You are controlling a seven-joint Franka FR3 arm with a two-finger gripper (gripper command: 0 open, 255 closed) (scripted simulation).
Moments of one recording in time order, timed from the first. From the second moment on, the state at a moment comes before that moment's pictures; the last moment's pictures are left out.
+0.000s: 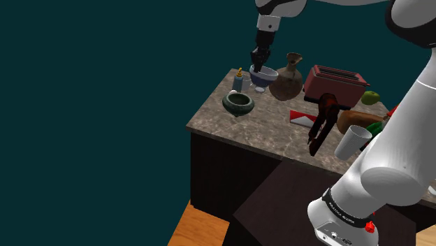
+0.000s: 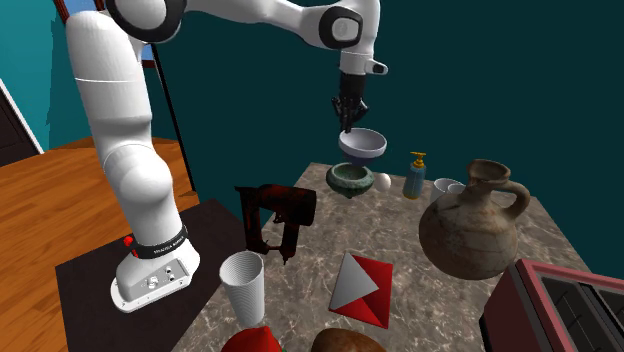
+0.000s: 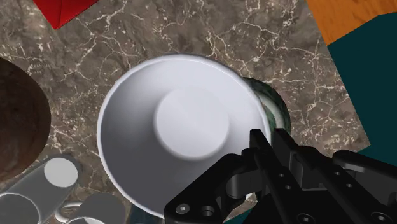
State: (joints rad) arm -0.02 0.11 -0.34 -1.75 0.07 1.79 -0.33
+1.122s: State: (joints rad) arm 0.05 0.25 -0.28 -1.63 0.11 1.81 -0.20
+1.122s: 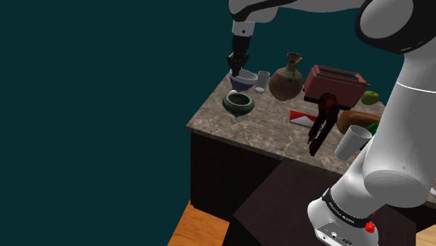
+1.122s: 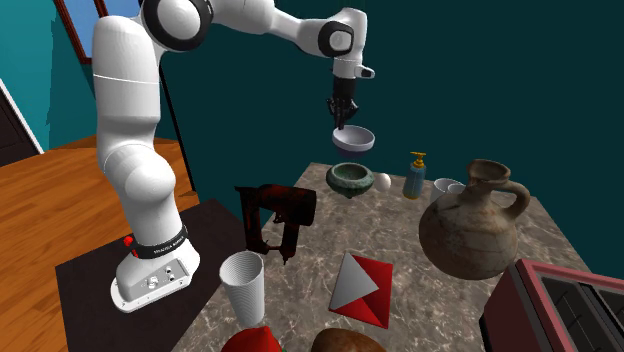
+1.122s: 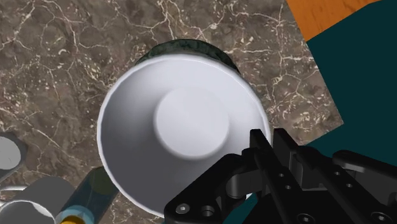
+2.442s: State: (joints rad) arm 0.05 0.29 -0.27 -1.77 0.13 1.98 -0.22
